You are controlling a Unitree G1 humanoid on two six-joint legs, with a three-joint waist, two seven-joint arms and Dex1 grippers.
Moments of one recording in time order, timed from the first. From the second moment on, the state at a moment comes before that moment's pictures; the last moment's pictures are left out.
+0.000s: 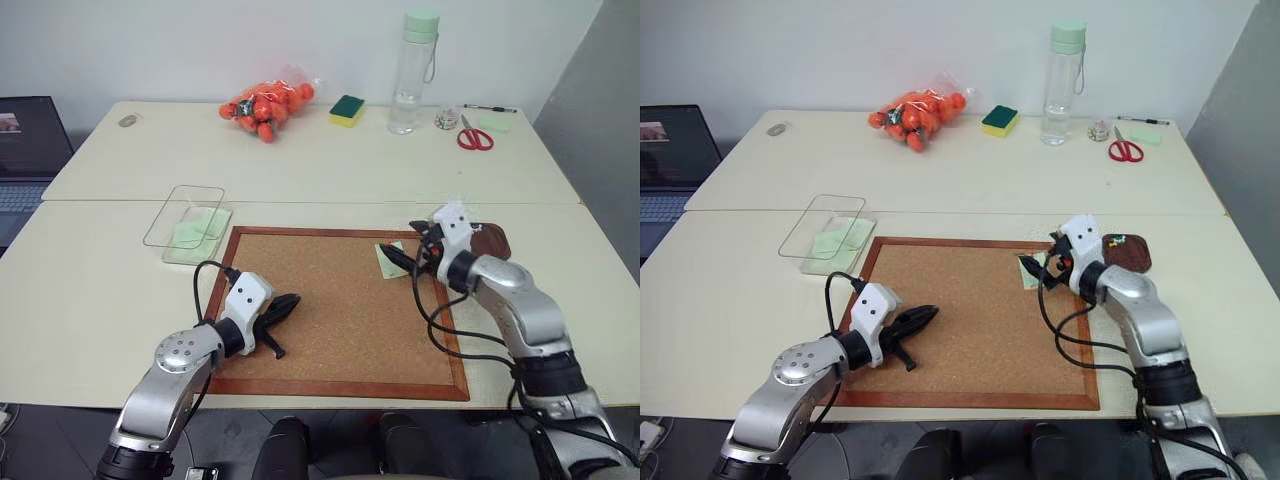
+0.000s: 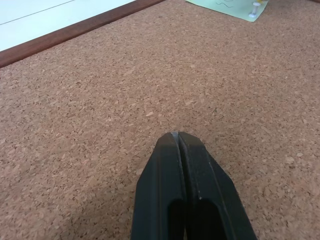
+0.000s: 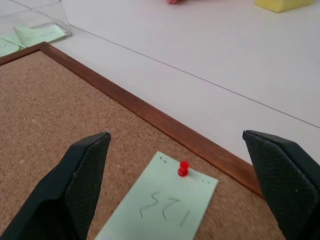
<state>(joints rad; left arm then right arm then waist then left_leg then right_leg) 0.01 0.51 -0.06 -0.32 -0.25 0.41 -0.64 -0.49 -0.37 0.09 0.00 0.25 0.53 0.53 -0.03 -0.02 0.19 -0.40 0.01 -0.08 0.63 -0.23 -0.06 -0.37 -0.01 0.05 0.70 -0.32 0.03</state>
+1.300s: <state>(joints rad) 0.02 0.50 -0.08 -0.34 -0.22 0.40 -0.60 -0.52 -0.34 0.14 0.21 0.11 0.38 0.55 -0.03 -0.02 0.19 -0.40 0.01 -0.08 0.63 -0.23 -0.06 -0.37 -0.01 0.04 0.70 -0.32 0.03</state>
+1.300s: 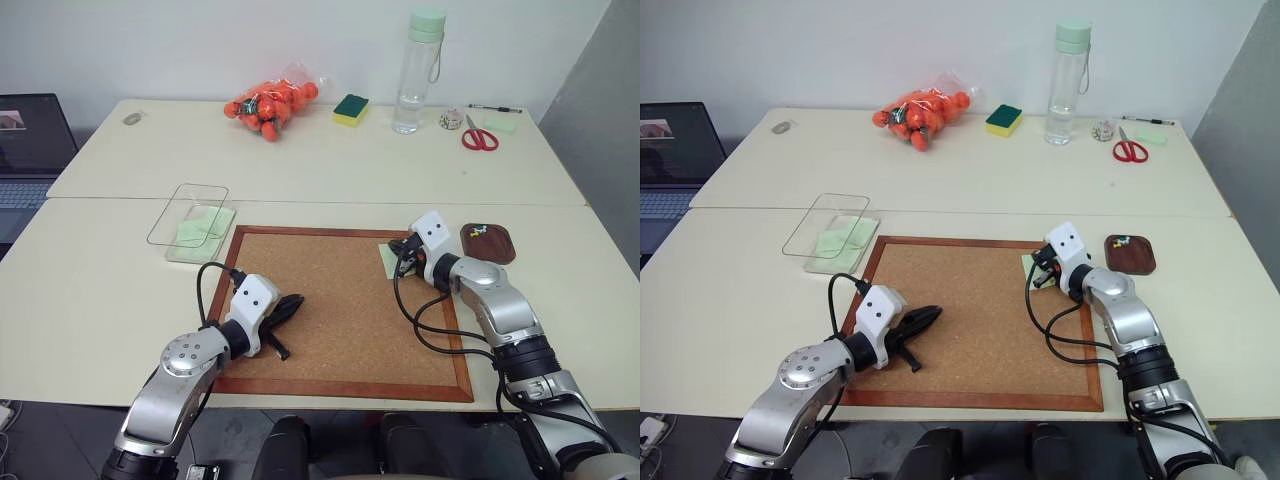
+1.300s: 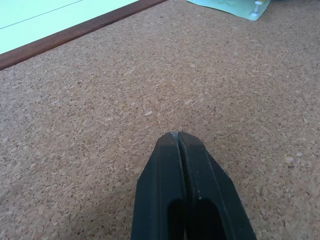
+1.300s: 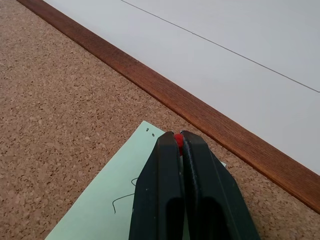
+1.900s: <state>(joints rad) 0.05 0.50 -0.10 -0.36 -0.22 0.39 -0.60 -0.52 -0.34 0.06 0.07 0.19 0.45 0.56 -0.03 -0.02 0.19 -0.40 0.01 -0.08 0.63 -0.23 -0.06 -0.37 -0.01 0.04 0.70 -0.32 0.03</state>
